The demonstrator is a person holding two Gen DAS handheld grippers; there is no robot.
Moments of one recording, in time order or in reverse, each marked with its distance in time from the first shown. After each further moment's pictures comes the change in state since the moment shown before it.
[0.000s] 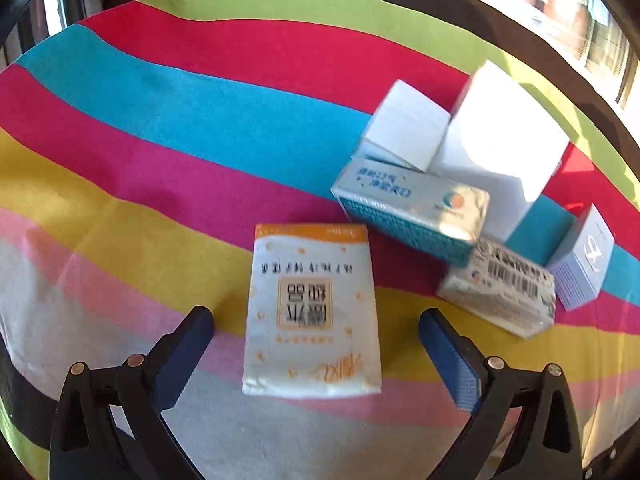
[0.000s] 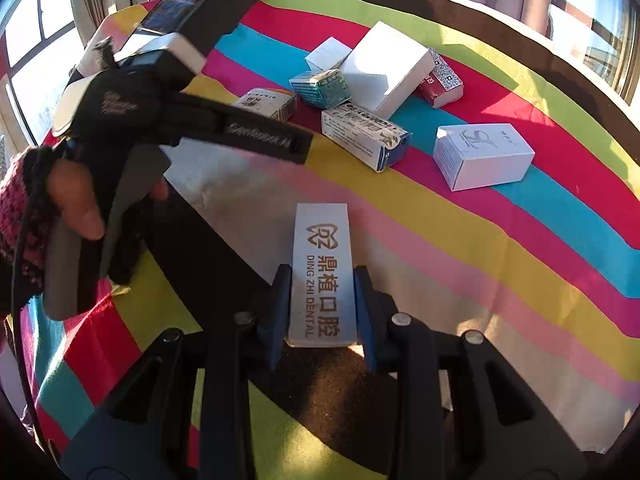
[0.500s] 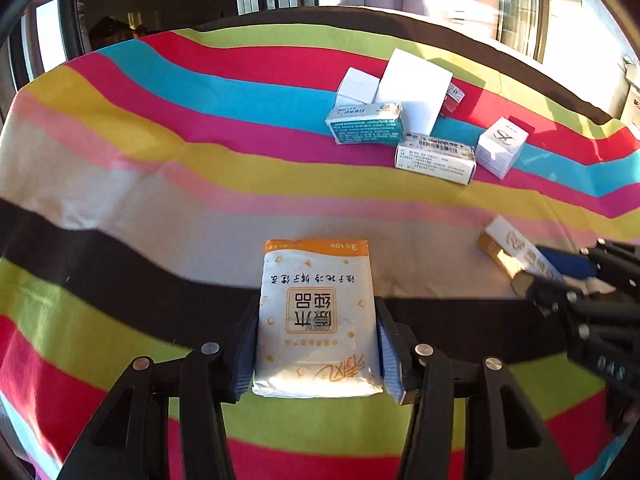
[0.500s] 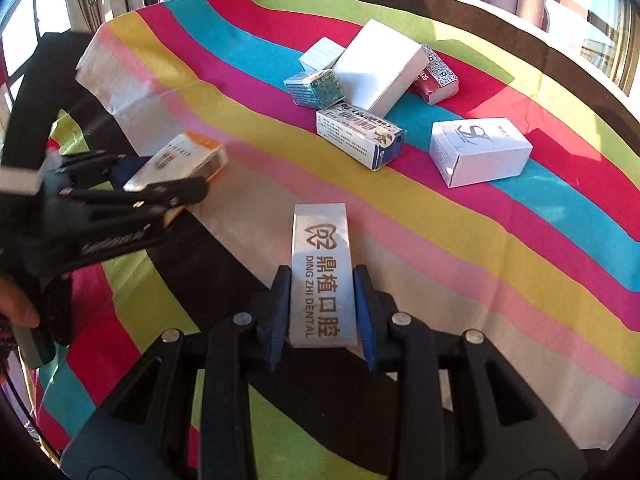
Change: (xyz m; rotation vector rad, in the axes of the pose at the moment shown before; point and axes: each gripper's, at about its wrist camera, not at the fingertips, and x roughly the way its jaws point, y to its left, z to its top) left arm -0.102 0.033 -0.124 0.162 -0.106 -0.075; right arm 0.001 -0.004 0.000 0.028 -0.001 0.011
